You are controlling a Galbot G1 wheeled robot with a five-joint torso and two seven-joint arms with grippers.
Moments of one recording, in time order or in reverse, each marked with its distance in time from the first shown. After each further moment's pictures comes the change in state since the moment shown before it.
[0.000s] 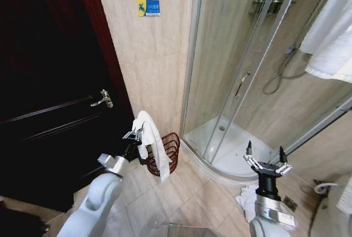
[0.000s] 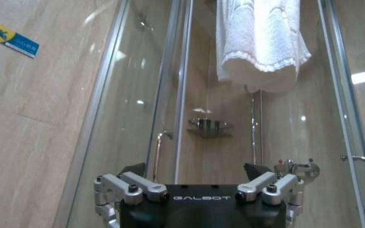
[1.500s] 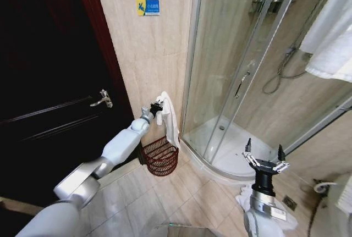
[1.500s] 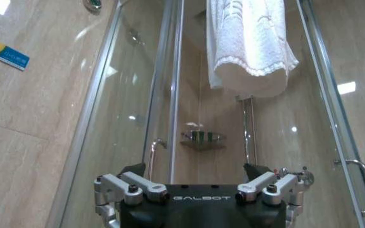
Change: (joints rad) left arm -1.016 -0.079 0.655 1.119 -0.059 -0.210 0.020; right arm 0.081 0.056 0.011 -0.085 -0.004 0.098 -0.030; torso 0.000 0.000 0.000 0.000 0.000
